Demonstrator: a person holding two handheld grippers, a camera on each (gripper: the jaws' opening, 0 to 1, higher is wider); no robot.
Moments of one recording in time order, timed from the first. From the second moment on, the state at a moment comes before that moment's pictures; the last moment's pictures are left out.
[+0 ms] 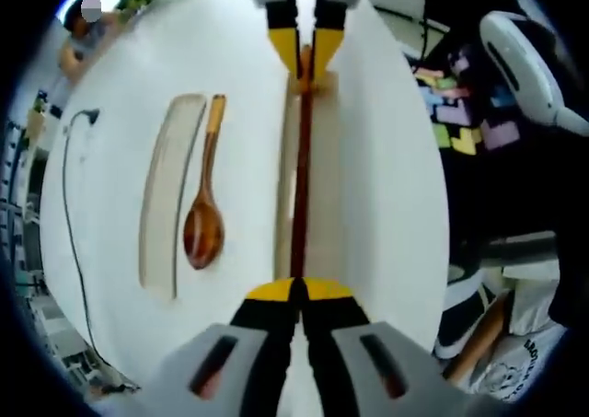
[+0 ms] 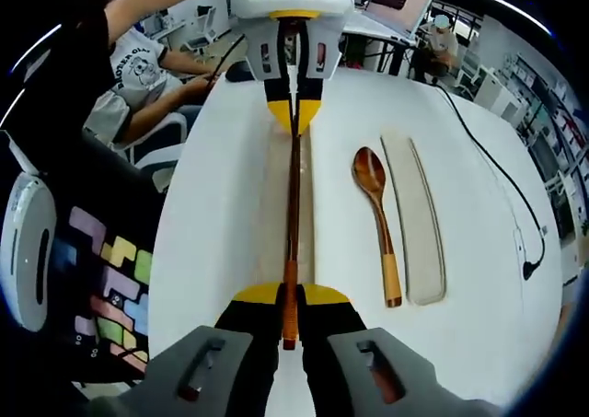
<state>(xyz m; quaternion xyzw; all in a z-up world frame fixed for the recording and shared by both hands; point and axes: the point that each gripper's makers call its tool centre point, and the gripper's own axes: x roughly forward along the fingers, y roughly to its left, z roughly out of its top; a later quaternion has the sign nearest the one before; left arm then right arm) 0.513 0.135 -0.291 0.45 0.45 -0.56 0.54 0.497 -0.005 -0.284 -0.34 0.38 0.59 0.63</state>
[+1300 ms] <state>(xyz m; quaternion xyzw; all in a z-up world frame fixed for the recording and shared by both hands) 0.504 0.144 -0.313 0.44 0.46 -0.57 0.52 0.482 0.005 -0.310 -0.32 0.41 0.60 0.61</state>
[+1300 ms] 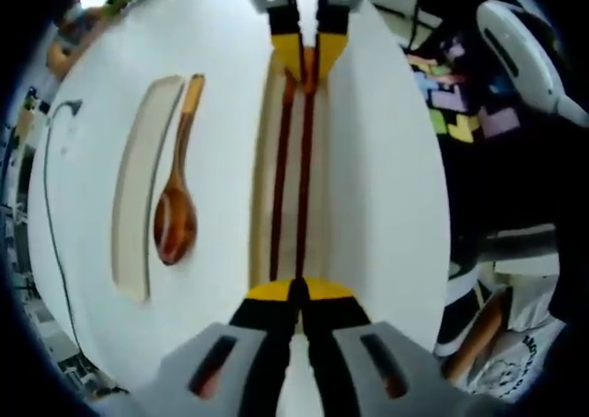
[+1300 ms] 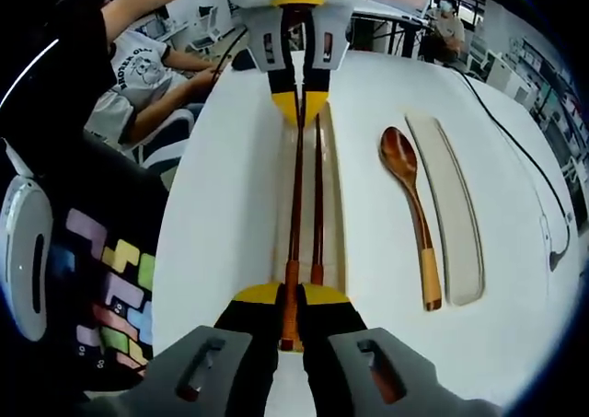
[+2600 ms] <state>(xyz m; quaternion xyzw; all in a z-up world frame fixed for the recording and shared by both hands) 0.570 0.137 -0.285 0.28 0.45 -0.47 0.70 0.533 -0.012 -0.276 -0.33 0.34 0.56 0.68</state>
